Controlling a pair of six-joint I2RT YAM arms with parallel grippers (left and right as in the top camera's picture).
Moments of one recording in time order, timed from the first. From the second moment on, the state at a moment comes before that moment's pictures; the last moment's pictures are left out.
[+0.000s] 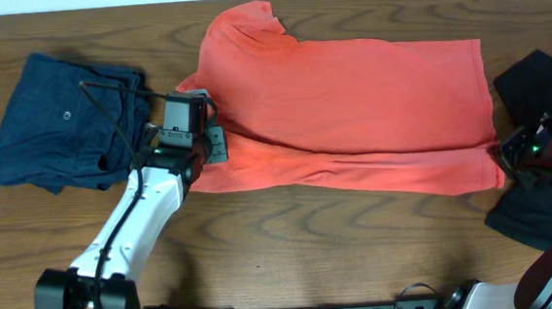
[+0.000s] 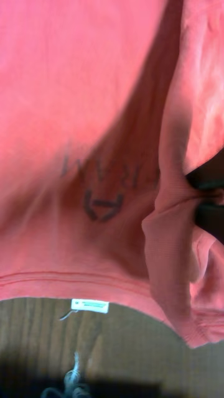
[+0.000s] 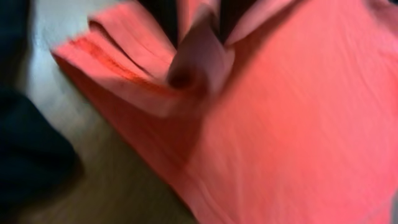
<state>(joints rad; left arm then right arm) -0.22 1.50 0.90 -0.38 -0.02 -0.24 -0.60 1.55 0.90 -0.58 -0.41 0.42</state>
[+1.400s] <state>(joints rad) -0.22 1.71 0.90 -0.48 0.16 -0.21 -0.43 1.55 0.90 -0.74 -0.48 0.25</state>
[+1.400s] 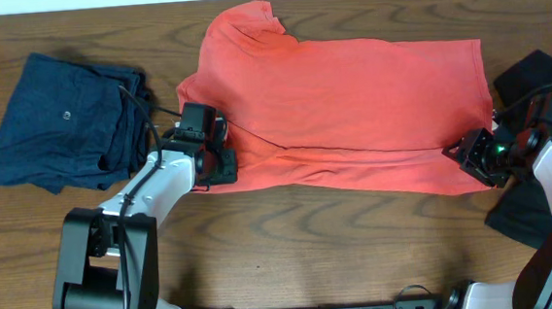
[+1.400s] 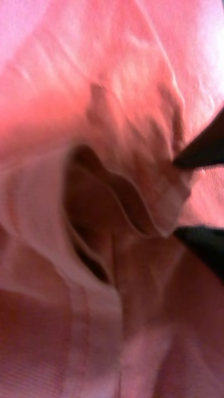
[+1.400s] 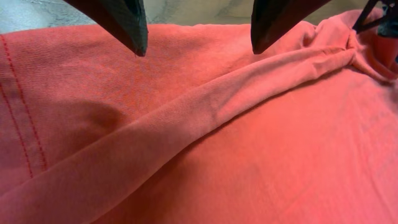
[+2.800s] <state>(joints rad) -0.22 1.70 0.92 -0.47 0.13 -0.19 -0.43 1.55 0.90 -0.73 -0.48 0.25</state>
